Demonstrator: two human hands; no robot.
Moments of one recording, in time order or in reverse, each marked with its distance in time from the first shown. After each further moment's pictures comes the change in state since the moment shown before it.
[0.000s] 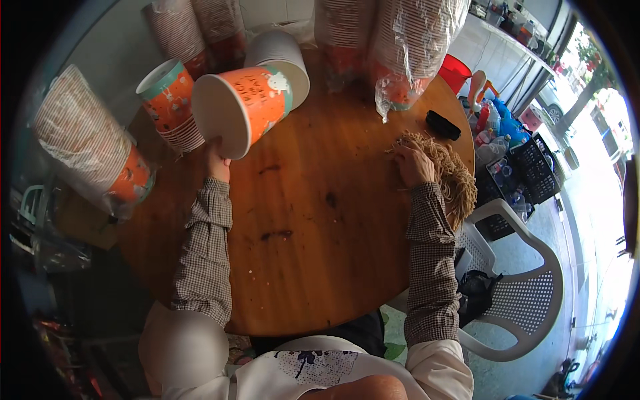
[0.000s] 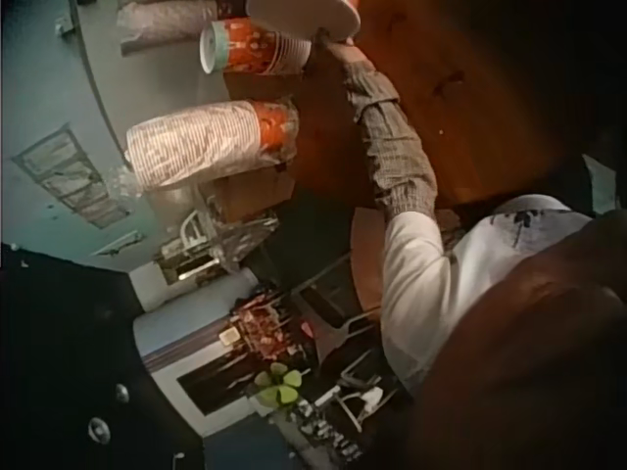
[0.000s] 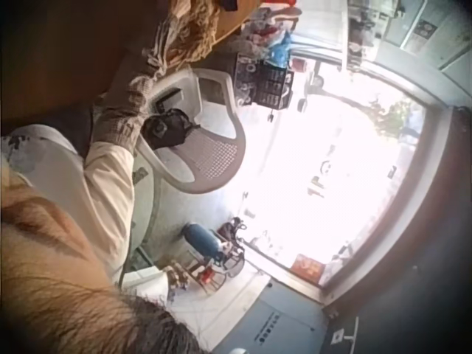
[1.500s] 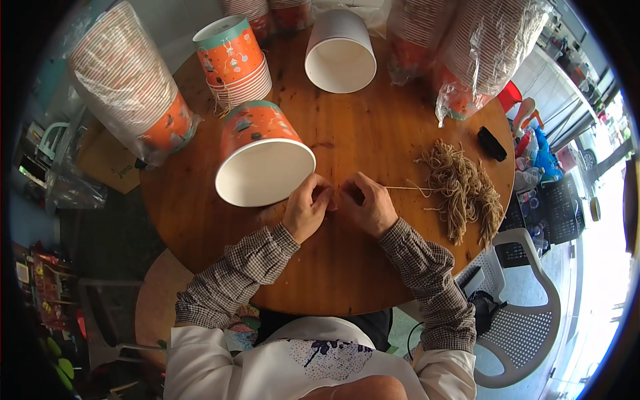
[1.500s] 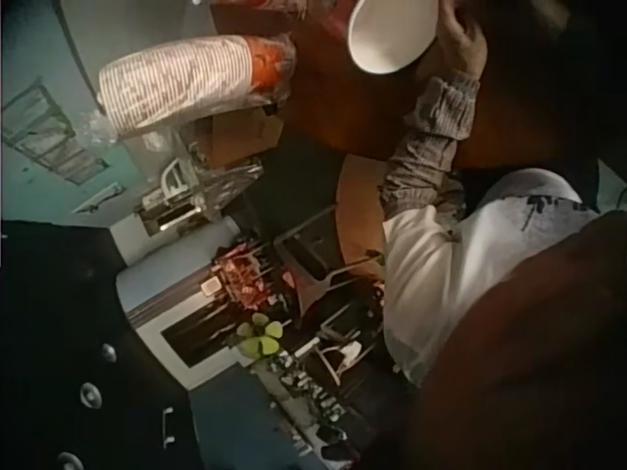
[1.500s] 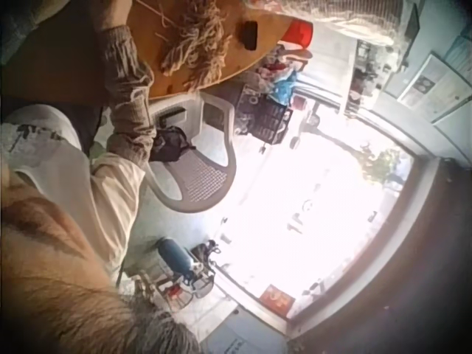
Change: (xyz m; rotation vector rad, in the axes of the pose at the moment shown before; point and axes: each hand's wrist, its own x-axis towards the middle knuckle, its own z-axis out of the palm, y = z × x) left_hand -0.193 -0.003 0.022 0.677 -0.439 0.196; right_hand -0.076 -0.178 0.025 0.758 -0.290 -0.323
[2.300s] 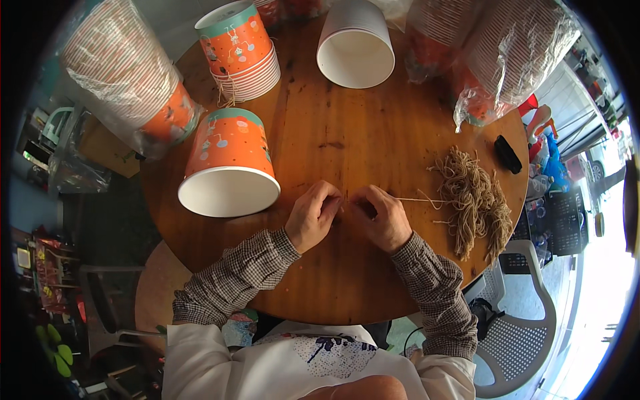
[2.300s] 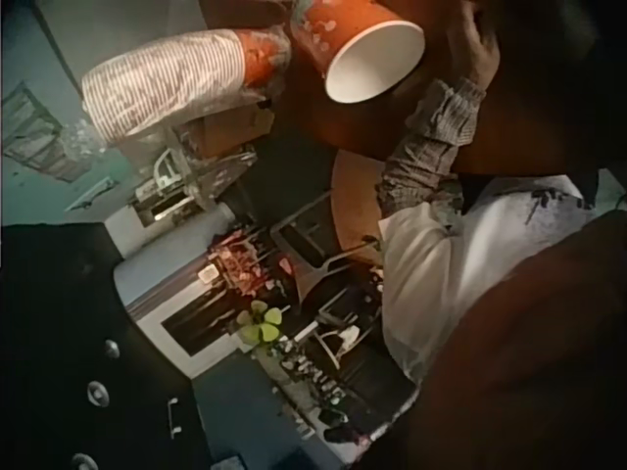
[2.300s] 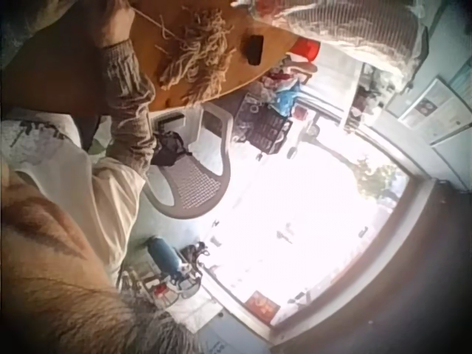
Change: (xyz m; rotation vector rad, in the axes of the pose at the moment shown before) left_hand 0.004 0.003 -0.006 0.216 -0.044 0.185; right_hand 0.002 -0.002 -0.008 -0.022 -0.041 -0.097
